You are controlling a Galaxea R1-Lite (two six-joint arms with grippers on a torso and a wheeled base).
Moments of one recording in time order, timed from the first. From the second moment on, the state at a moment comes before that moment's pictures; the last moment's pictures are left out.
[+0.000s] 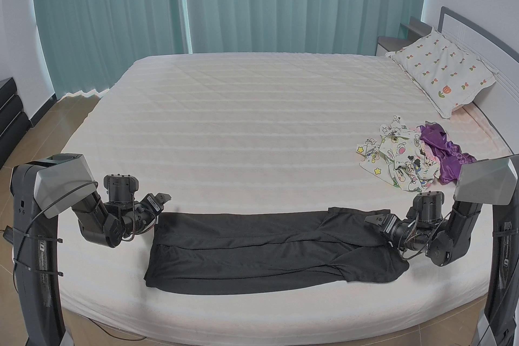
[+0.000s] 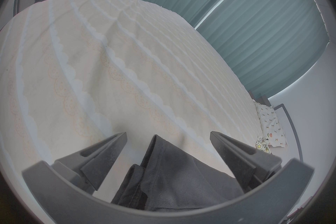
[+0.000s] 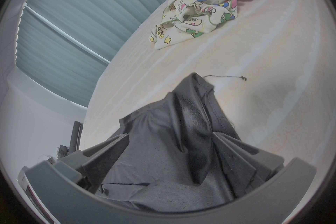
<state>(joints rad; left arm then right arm) -0.02 2.45 -0.96 -0.89 -0.07 -0.78 0.10 2.40 -0.61 -1.16 0.18 0.73</state>
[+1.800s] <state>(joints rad) -0.02 2.45 -0.95 -0.89 -0.07 -0.78 0.07 2.42 -0.48 -1.28 0.08 0.65</state>
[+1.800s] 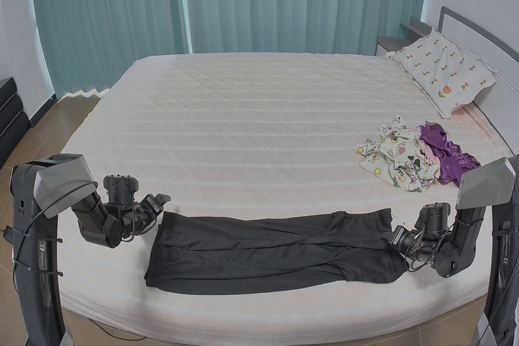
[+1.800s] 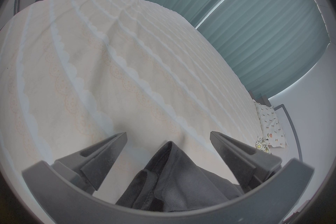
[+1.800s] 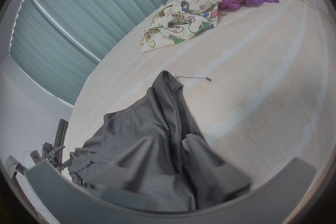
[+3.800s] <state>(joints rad) -0.12 2.30 -0.69 -0.76 0.02 -0.46 0.07 2.44 -0.43 -1.40 0.07 0.66</state>
